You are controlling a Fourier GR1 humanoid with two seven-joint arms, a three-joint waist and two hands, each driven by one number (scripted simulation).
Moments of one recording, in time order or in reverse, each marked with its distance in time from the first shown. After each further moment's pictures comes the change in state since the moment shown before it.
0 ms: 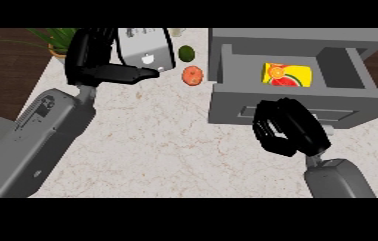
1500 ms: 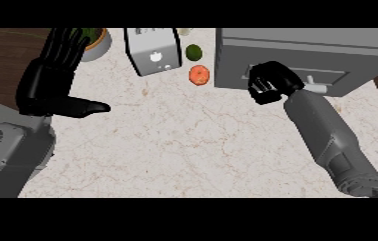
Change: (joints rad) left arm 0.278 0.109 0.149 -0.143 0.029 -0.268 -0.031; right arm -0.673 0.040 -0.233 1.221 0.067 -0.162 -0.421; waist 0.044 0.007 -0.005
